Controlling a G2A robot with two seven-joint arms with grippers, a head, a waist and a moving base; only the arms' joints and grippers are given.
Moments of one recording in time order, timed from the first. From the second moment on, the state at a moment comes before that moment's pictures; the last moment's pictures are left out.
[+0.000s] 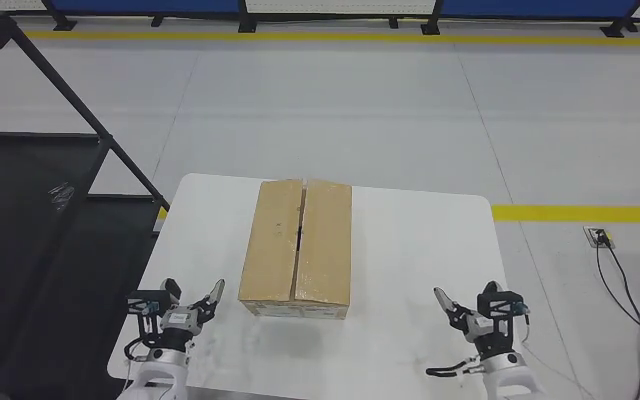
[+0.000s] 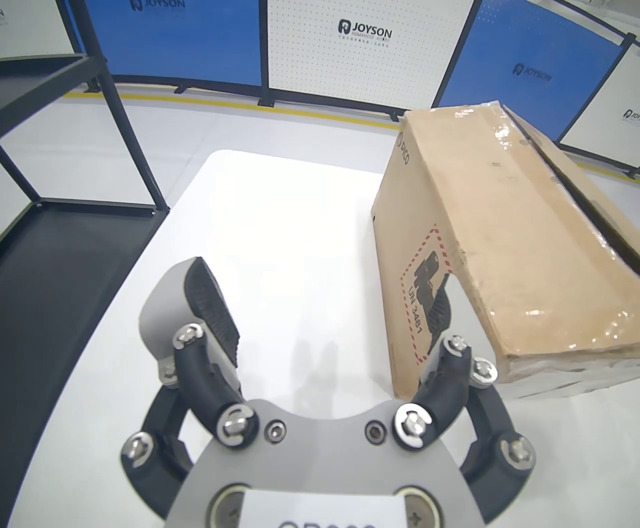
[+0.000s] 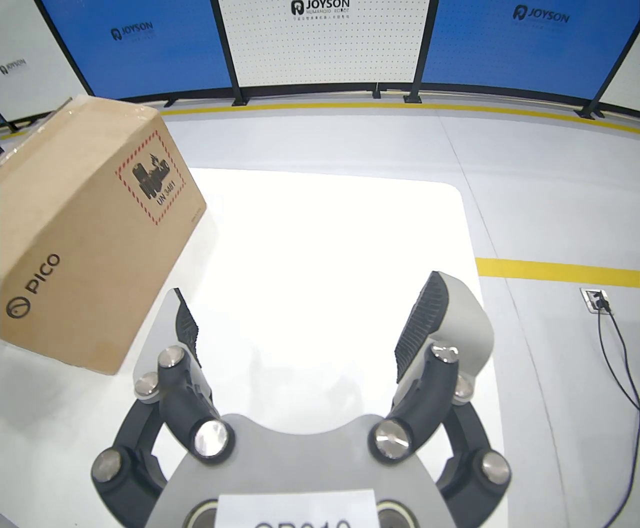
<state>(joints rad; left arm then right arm) 1.55 -1.19 -1.52 -1.75 1.08 0.03 0.11 -1.59 -1.19 1.48 -1.88 -1.16 0.07 -0.01</state>
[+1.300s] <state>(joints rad) 1.38 -1.23 -1.39 -1.59 1.05 0.07 0.05 -1.51 -1.23 1.36 -1.82 -1.11 0.04 -0.21</state>
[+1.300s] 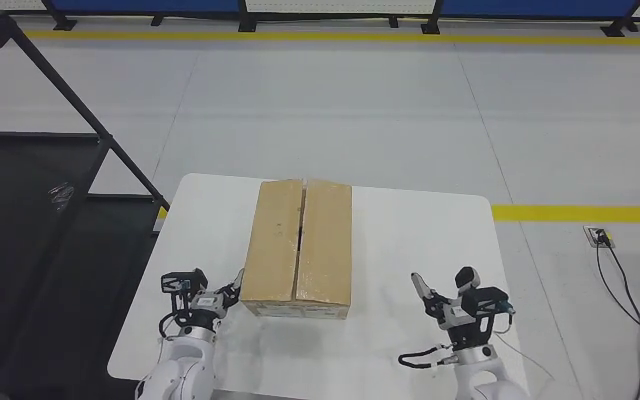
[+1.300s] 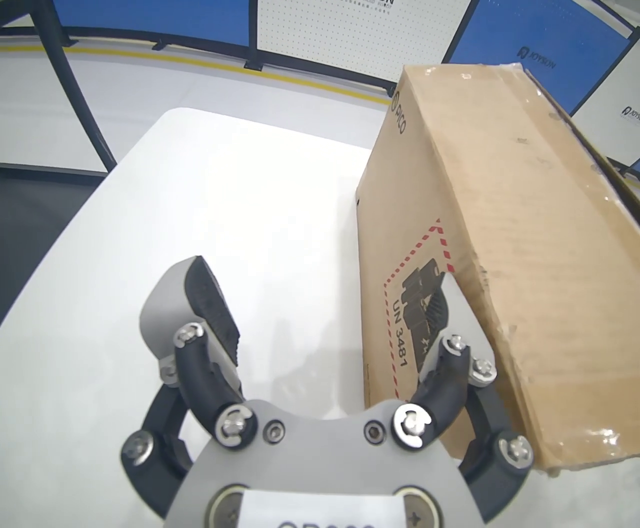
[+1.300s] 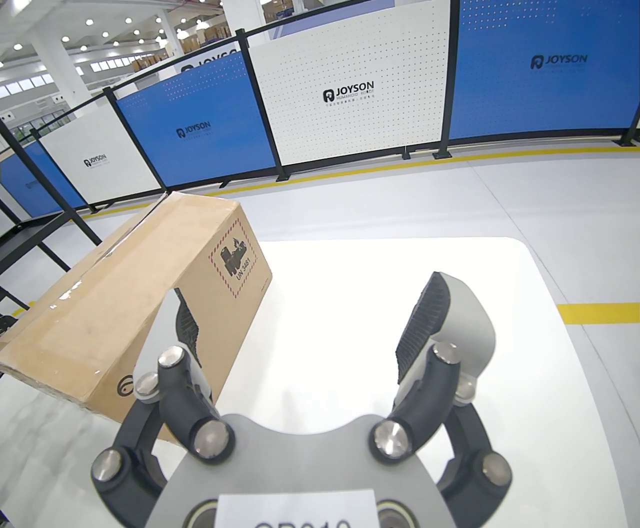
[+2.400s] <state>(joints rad) 1.36 -1.25 -1.26 -1.59 1.18 -0.01 0.00 -1.57 -1.24 1.42 -1.83 -1.15 -0.02 -0.24</state>
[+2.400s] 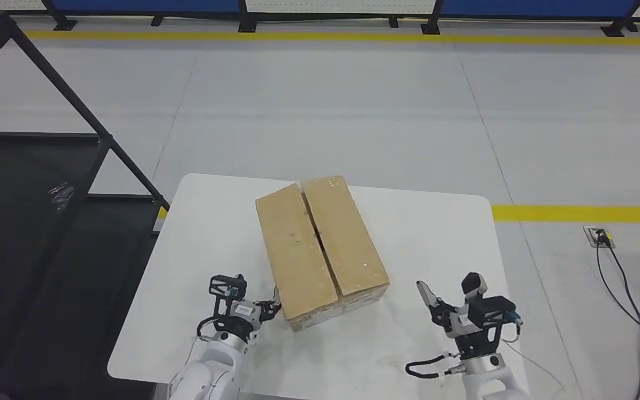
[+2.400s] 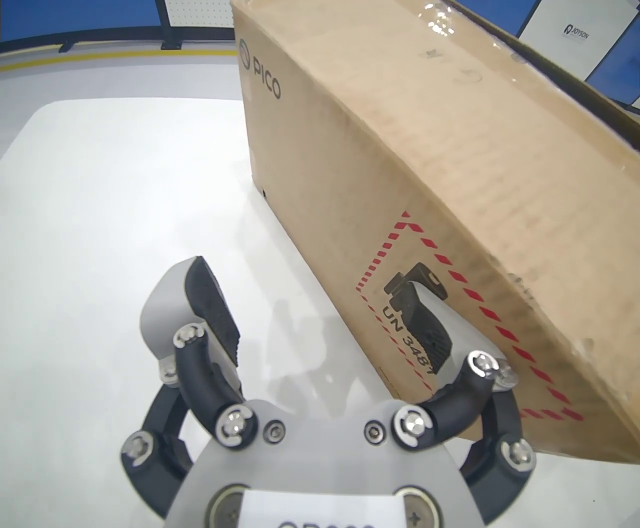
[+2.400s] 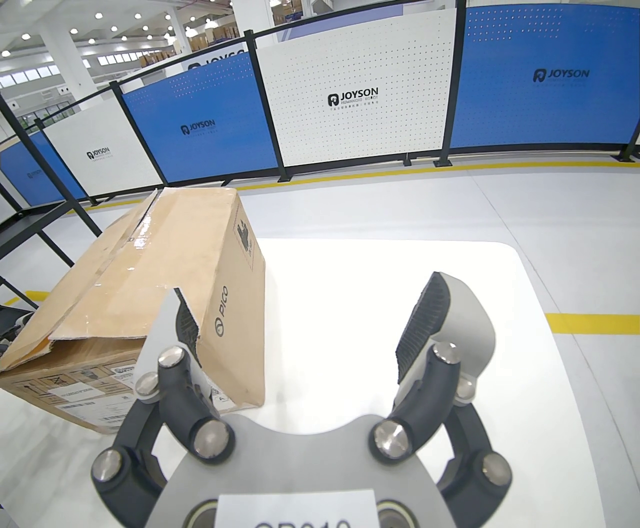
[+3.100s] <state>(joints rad) 1.34 -1.26 -1.21 -1.59 1.25 -0.10 -0.01 -1.63 -1.24 1.45 -1.84 -1.14 -0.02 -0.29</state>
